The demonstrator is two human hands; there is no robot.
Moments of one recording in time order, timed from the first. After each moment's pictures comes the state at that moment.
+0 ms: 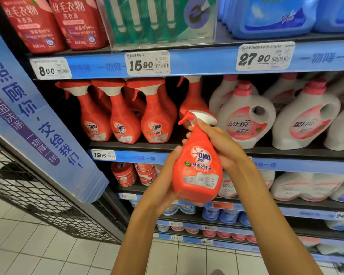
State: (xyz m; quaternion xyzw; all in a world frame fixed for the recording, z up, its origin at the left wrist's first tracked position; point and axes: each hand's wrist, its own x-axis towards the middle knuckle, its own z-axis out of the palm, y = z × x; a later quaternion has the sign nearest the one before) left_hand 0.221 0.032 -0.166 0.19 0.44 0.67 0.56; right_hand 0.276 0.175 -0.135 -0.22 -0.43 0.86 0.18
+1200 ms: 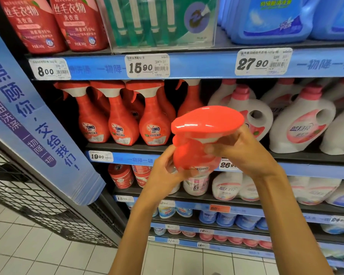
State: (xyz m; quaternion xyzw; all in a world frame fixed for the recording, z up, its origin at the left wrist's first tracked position) left_hand 0.205 0.039 -0.171 0.39 0.59 0.63 0.31; right_hand 0.325 0.173 -0.111 0.04 -0.71 0.65 0.26
